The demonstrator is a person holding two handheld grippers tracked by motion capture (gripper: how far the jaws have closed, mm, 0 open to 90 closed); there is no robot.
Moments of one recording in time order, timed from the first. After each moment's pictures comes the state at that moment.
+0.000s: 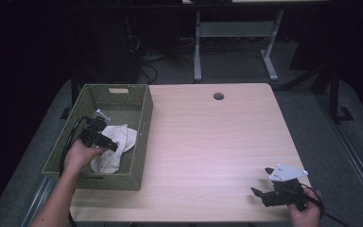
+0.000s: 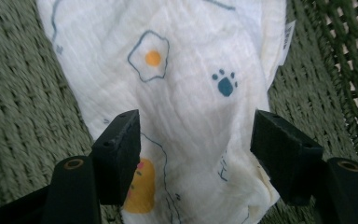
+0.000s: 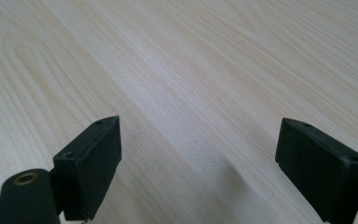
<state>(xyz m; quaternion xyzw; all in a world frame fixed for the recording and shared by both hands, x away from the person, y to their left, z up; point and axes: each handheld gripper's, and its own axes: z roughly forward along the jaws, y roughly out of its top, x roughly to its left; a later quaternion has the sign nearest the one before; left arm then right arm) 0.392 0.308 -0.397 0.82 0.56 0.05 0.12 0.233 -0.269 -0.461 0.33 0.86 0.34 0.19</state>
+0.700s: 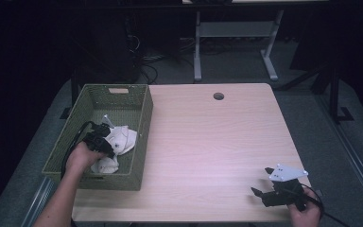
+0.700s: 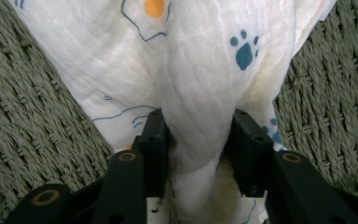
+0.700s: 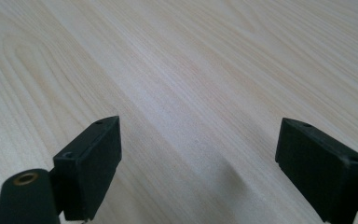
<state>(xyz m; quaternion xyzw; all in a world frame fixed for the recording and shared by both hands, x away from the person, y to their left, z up) 0.396 0.305 -0.418 0.83 0.55 0.01 0.05 0.232 -0.269 -0.461 0.33 0.86 0.34 0.19</state>
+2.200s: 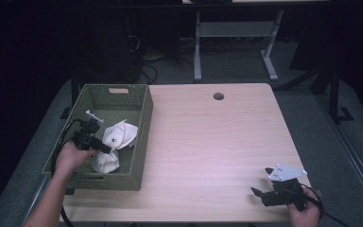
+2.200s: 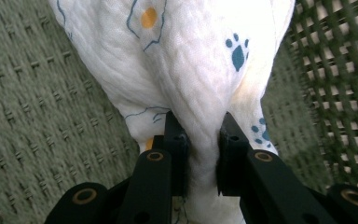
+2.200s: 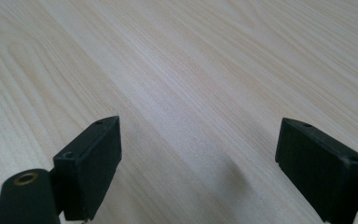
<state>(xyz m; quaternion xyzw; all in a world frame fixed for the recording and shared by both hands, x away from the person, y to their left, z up) 0.379 0.327 -0.384 0.82 0.54 -0.01 0.18 0.234 -0.268 -0.463 0.34 0.86 0.33 0.19</state>
